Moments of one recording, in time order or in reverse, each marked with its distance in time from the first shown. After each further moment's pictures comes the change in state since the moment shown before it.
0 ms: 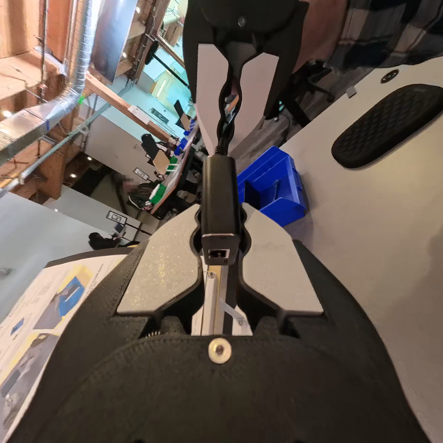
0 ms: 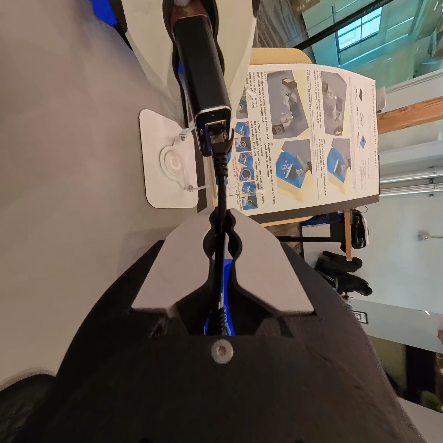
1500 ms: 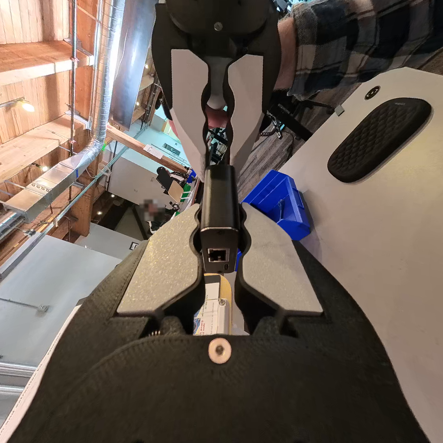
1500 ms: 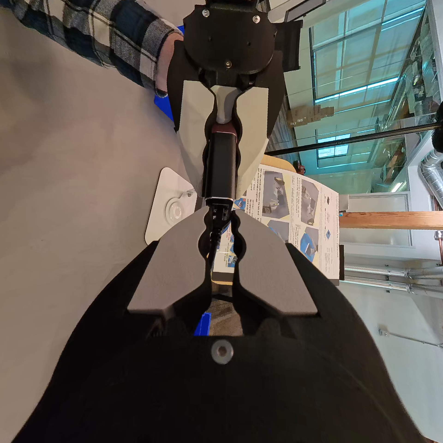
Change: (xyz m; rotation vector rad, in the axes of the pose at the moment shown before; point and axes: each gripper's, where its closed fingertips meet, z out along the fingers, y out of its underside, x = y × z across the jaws) left arm 0.018 -0.043 -0.008 0.103 -0.017 0.147; right arm -0.020 -0.068 -0.036 0.287 -0.038 -0.256
